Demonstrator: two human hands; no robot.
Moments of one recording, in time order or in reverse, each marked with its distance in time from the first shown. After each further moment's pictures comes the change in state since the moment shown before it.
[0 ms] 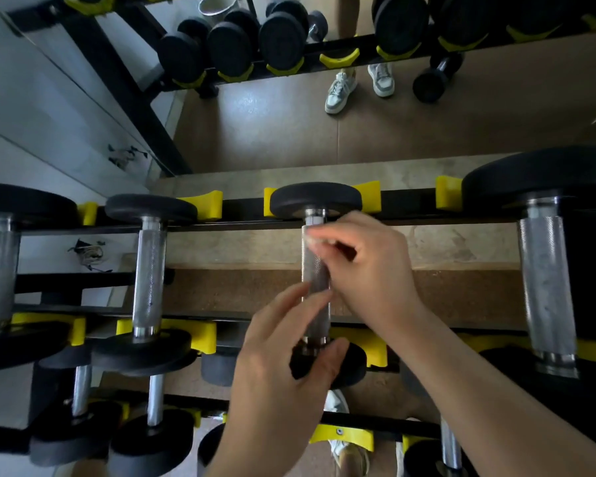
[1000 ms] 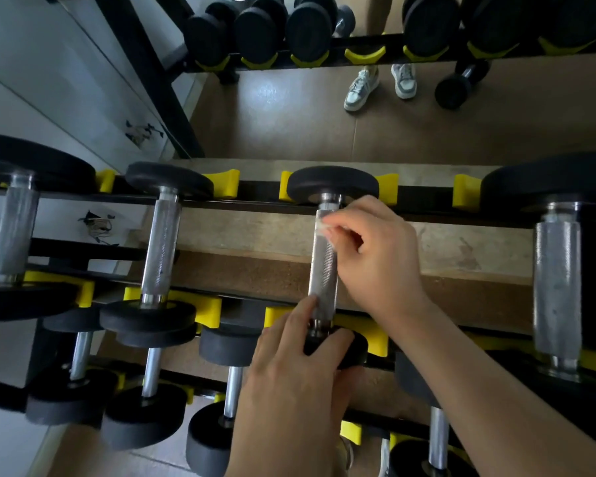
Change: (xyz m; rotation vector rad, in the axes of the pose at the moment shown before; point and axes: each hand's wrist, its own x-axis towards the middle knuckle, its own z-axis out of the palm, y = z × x) left_hand -0.030 0.009 0.015 0.429 -0.120 0.055; right_hand -0.002 0.000 0.001 -0.137 -0.032 -0.108
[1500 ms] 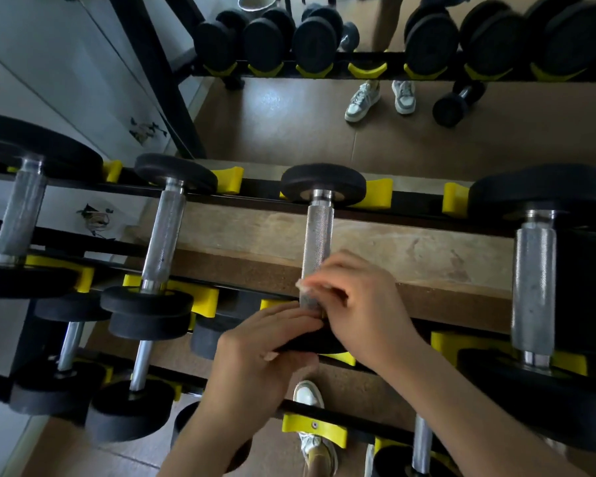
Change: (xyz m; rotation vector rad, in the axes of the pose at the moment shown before) left_hand -0.001 -0.042 0.008 -0.683 0.166 0.020; right_hand -0.045 -0.013 -0.010 0.116 -0.277 -0.065
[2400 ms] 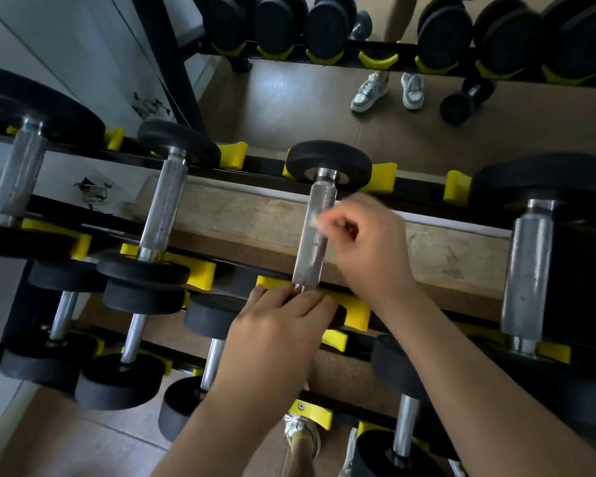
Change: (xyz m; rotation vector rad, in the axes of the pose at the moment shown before) left_hand -0.002 0.033 0.014 0.703 -0.031 0.236; right_hand 0.031 0.016 -0.002 -0.017 0.209 0.049
